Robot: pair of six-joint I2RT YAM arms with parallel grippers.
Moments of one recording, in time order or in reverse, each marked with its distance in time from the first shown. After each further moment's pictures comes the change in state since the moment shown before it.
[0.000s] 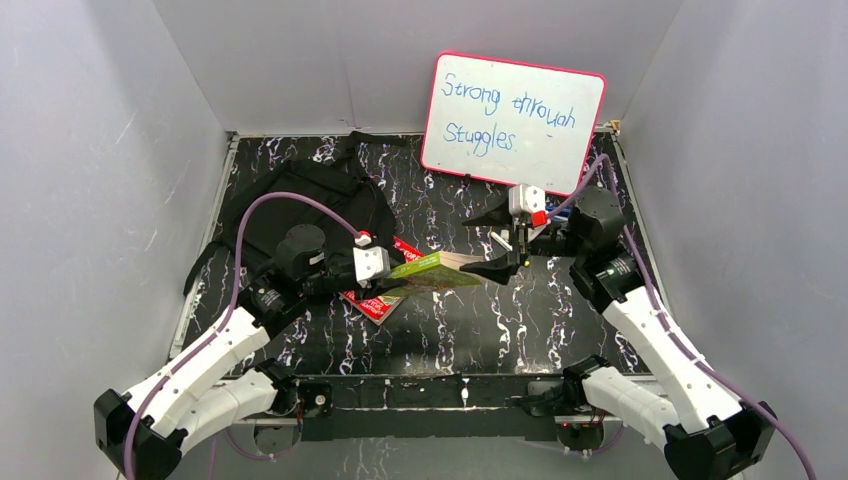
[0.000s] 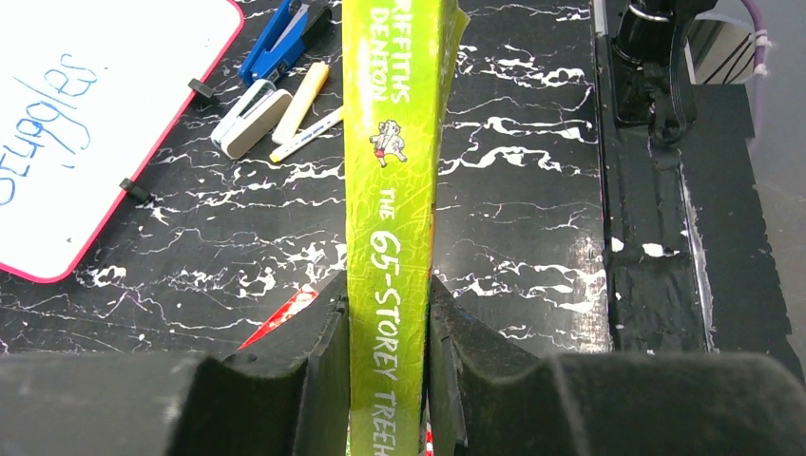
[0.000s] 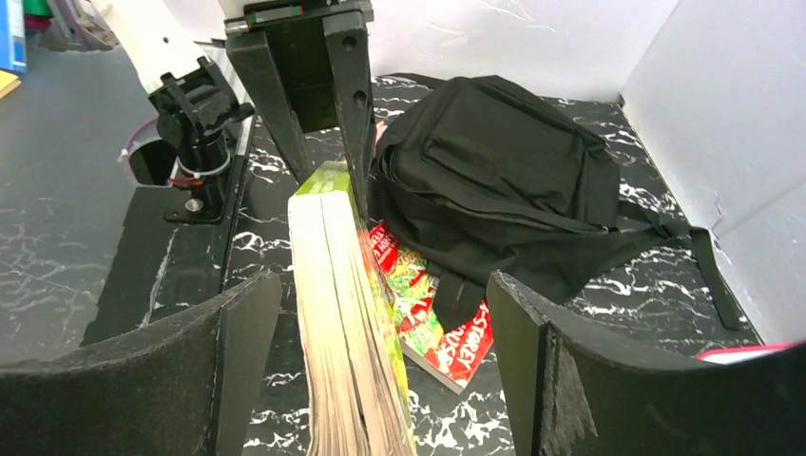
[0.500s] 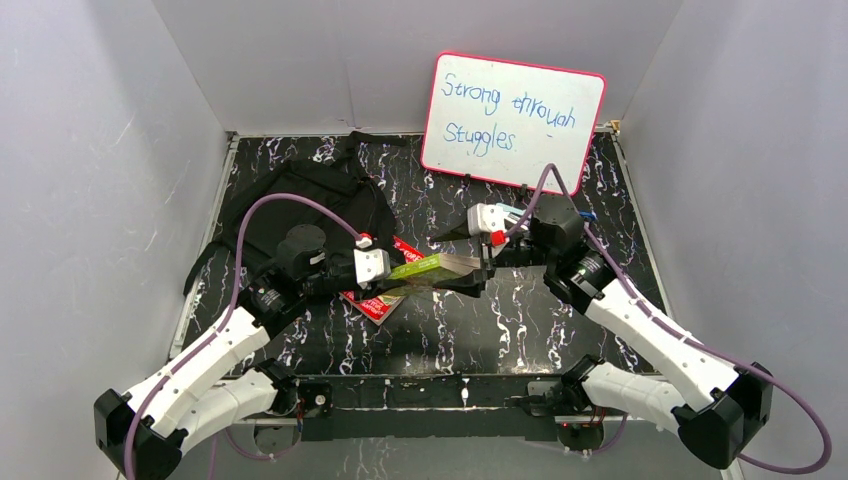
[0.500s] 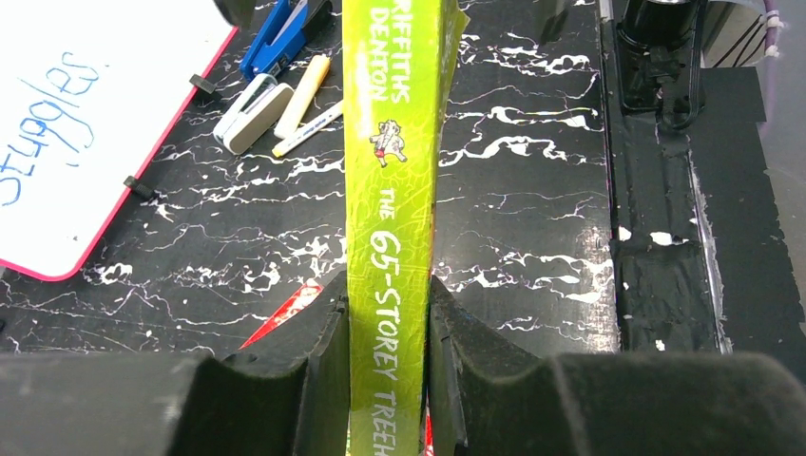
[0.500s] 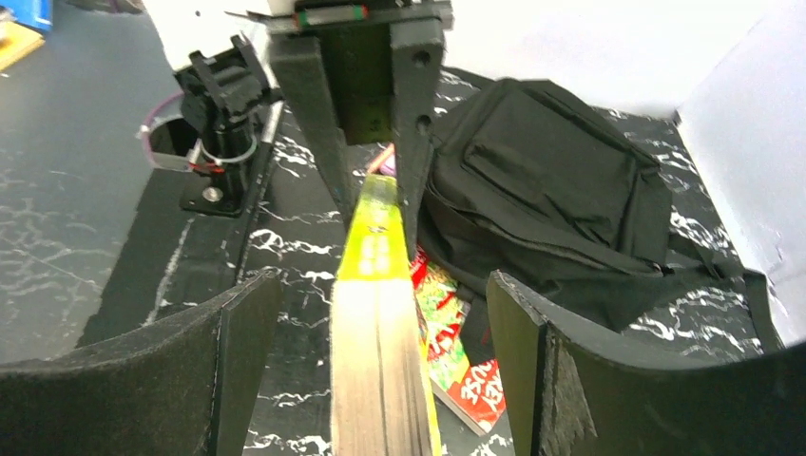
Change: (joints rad) left arm 0.000 0.001 0.000 -0.023 -0.002 0.039; right arm 0.227 0.091 0.000 0.030 0.112 -0.074
